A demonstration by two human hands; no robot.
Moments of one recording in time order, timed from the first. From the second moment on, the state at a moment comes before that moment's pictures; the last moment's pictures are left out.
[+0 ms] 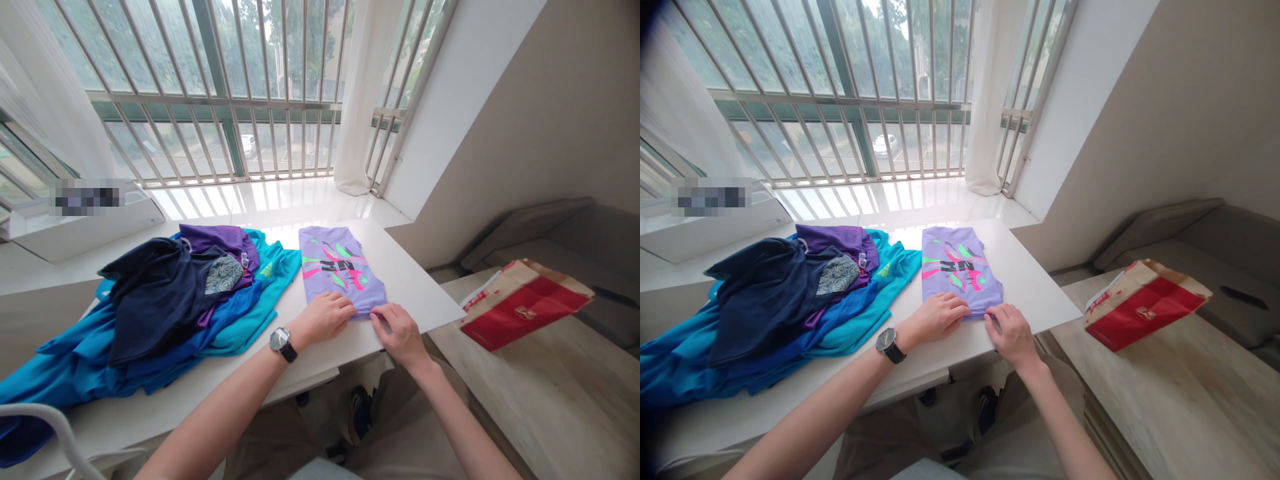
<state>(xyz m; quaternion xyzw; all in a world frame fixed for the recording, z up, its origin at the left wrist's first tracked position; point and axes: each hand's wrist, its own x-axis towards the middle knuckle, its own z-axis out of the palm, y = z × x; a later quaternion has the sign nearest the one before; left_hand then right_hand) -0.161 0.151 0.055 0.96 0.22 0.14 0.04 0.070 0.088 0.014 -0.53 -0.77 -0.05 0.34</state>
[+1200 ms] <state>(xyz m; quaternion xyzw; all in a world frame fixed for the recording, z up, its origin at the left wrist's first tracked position) -0.159 0.147 0.055 0.96 0.24 0.14 0.03 0.069 0.086 0.009 -0.57 -0.74 -0.04 0.37</state>
